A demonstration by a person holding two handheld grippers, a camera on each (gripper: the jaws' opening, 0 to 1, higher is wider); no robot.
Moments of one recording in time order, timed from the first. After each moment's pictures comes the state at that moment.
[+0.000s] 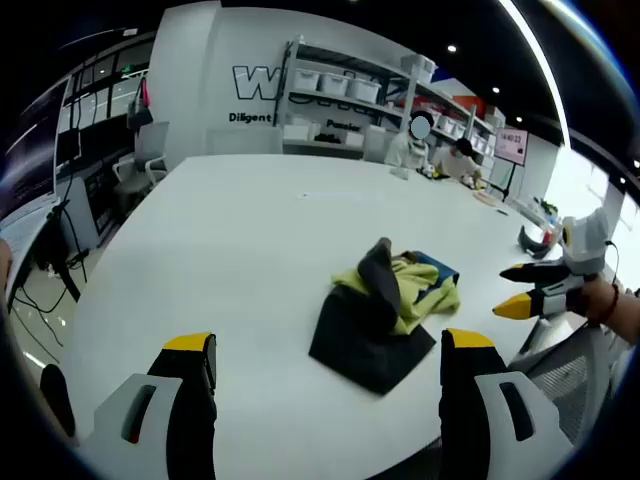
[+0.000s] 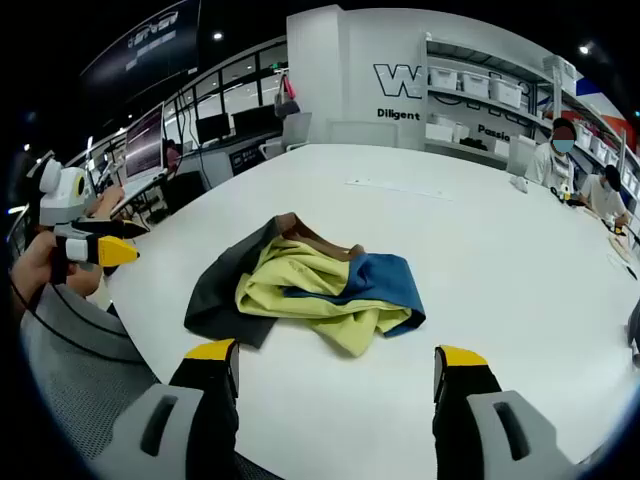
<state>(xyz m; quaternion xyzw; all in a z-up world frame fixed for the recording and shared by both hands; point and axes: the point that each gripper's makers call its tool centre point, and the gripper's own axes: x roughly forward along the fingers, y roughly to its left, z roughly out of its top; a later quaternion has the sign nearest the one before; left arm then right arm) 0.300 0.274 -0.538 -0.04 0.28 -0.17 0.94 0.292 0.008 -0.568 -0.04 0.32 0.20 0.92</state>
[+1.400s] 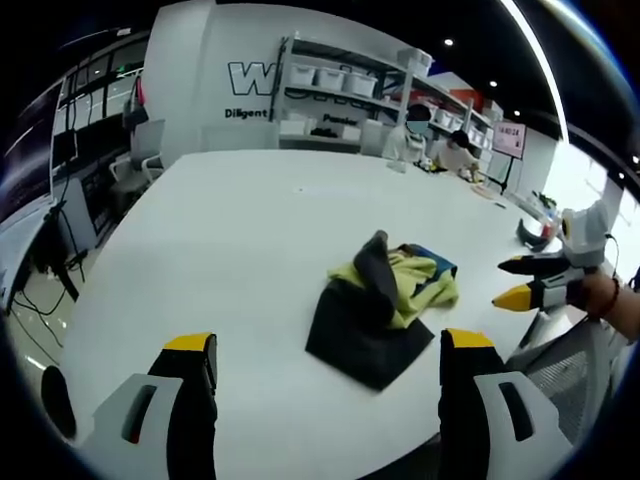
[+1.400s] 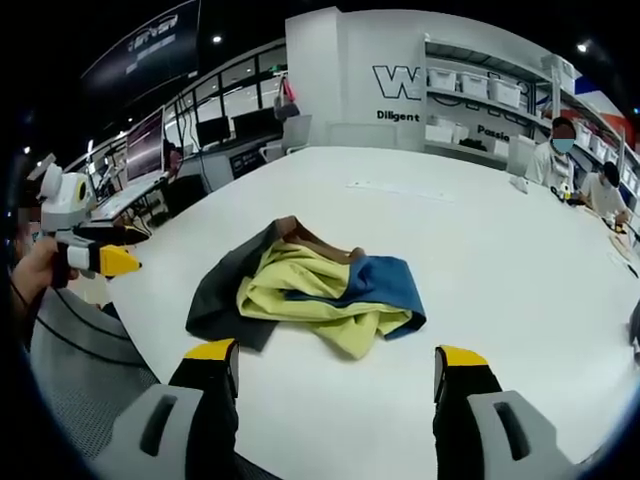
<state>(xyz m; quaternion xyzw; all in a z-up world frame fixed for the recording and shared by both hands) 0.298 0.269 -0.542 -0.03 0.29 -0.17 0.94 0.294 0.009 -0.565 -0.03 0.32 0.20 0.93</state>
